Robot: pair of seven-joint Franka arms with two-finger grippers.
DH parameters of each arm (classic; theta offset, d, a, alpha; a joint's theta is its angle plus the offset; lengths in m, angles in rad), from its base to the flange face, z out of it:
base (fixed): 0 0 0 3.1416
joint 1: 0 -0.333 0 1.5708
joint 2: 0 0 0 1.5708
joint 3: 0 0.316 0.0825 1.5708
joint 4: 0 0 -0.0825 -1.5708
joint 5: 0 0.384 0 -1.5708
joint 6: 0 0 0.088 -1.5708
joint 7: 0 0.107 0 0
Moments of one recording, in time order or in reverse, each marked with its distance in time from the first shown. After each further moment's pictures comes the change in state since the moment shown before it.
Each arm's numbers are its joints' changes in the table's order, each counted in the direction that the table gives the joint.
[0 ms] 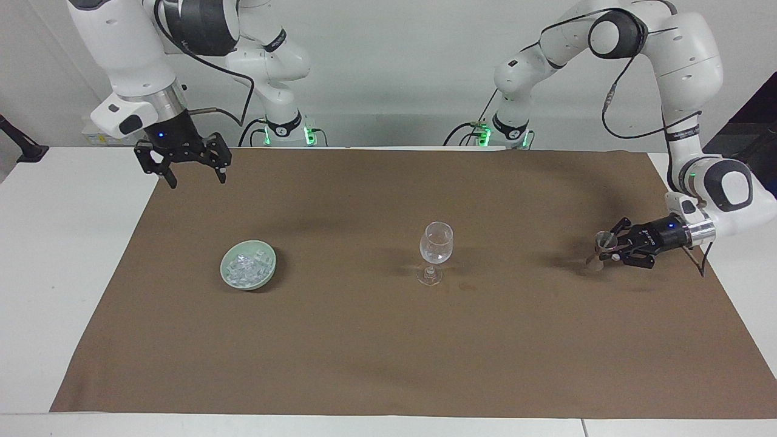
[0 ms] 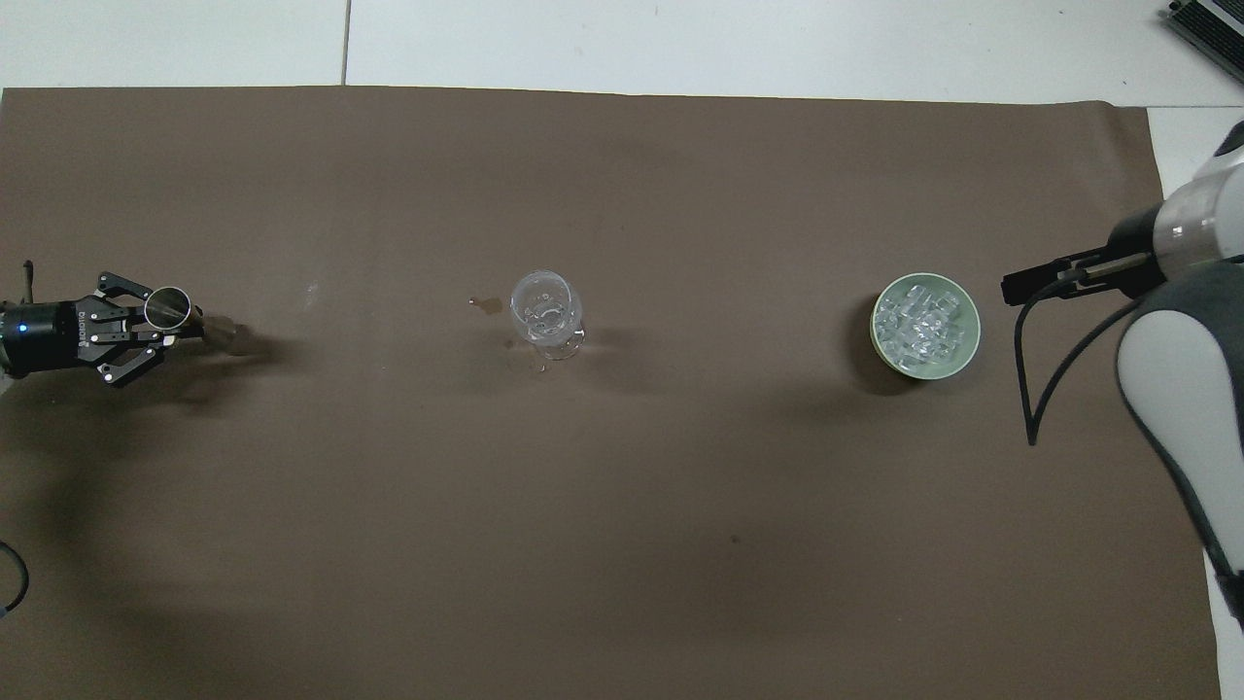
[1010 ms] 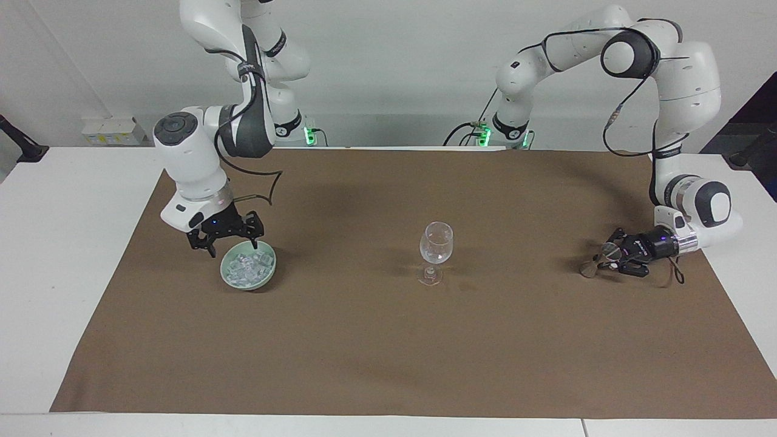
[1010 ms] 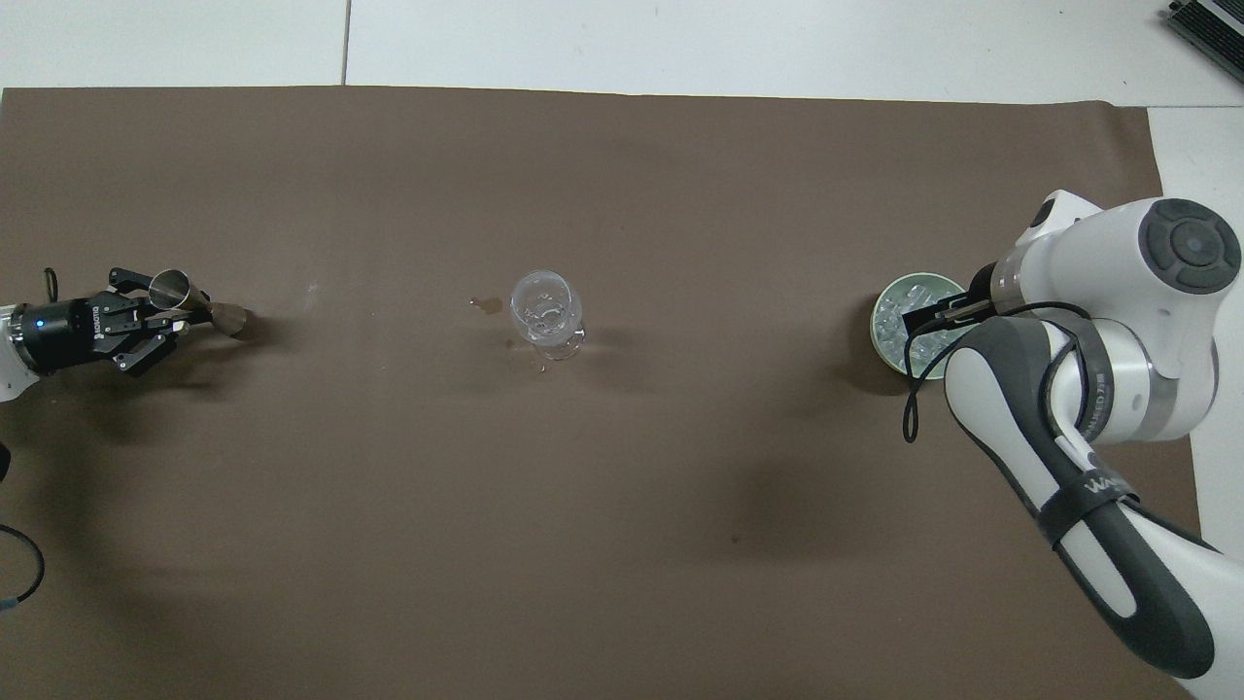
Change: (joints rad) left arm -0.050 0.064 -0.083 0.008 -0.076 -0.053 -0.065; right arm -0.001 0.117 0.026 -0.243 -0.011 -0.338 -0.010
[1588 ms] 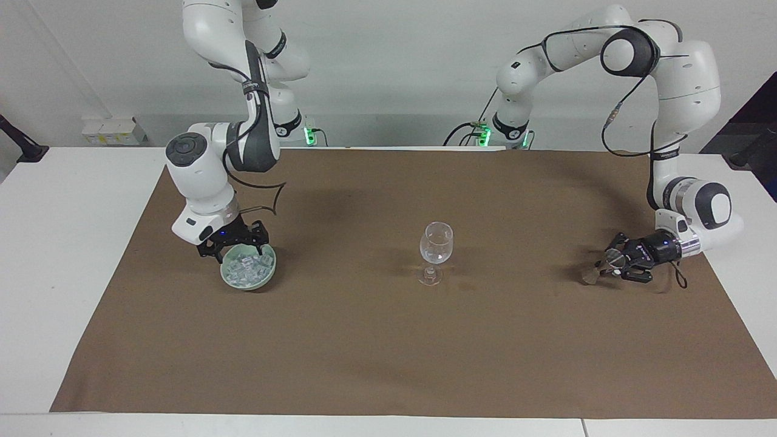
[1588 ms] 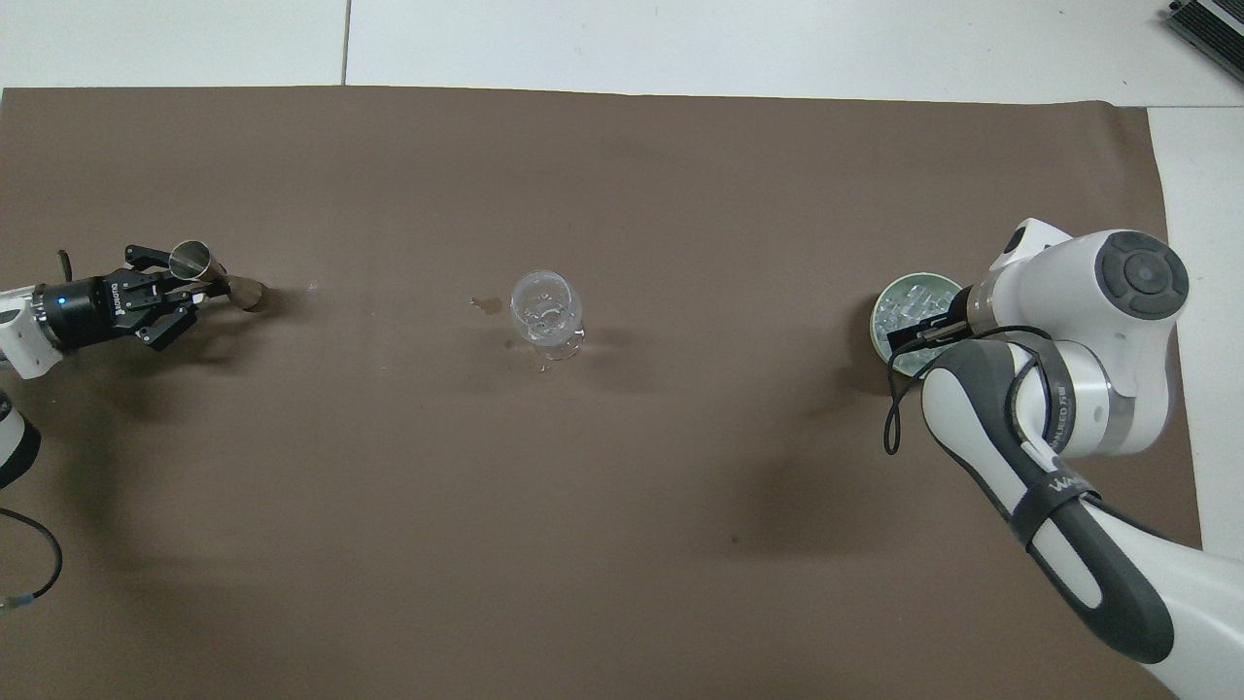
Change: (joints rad) left arm 0.000 0.021 -0.060 0.011 -0.029 -0.115 -0.018; right arm 0.000 0.021 0.004 -0.066 0.000 -0.077 0.000
